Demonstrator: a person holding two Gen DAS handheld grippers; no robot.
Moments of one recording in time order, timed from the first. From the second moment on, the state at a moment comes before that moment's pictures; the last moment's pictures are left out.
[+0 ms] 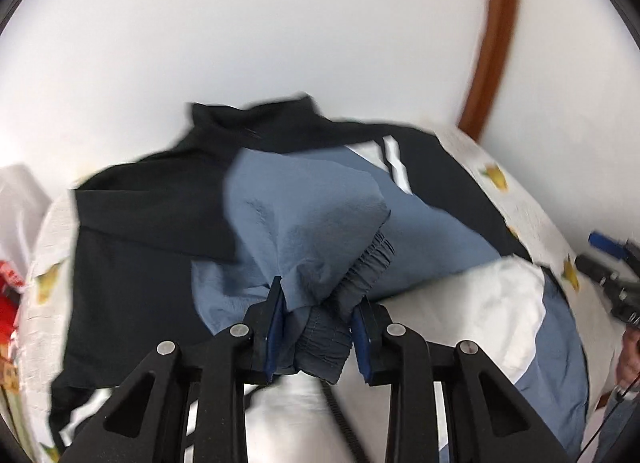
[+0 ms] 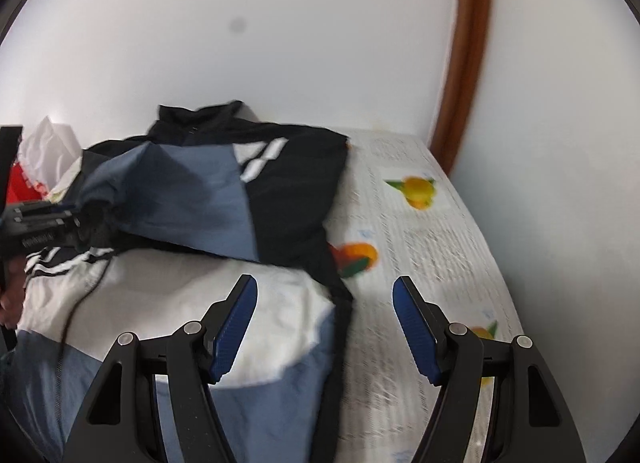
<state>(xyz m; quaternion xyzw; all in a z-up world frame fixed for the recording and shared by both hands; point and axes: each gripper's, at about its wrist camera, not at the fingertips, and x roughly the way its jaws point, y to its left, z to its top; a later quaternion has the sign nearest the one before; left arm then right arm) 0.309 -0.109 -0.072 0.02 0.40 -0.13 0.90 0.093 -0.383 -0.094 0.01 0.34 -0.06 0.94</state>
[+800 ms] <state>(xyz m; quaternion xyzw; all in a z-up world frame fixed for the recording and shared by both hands) 0.359 0.083 -0.114 -0.12 0.44 -0.02 0.89 0.210 -0.312 -0.118 0.03 0.38 -0.01 0.93</state>
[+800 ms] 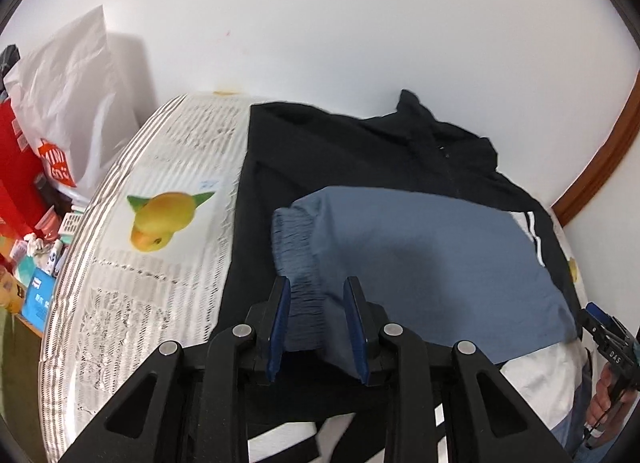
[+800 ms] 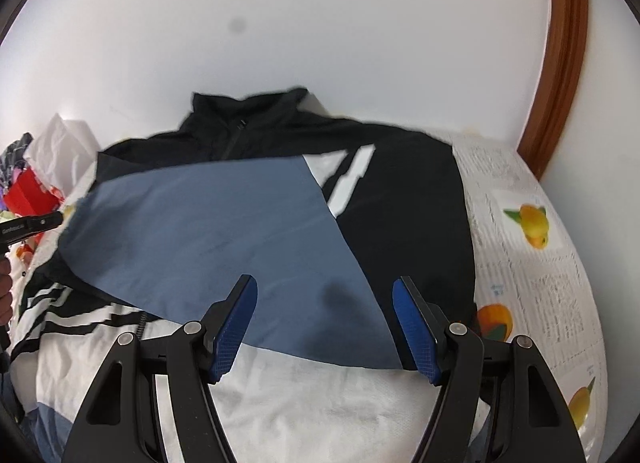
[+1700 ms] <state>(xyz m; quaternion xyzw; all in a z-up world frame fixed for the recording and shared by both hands) 0.207 0.094 -0.057 -0.08 0.41 -0.01 0.91 0.053 -0.367 -0.122 0.04 0.39 -0.11 0.91</state>
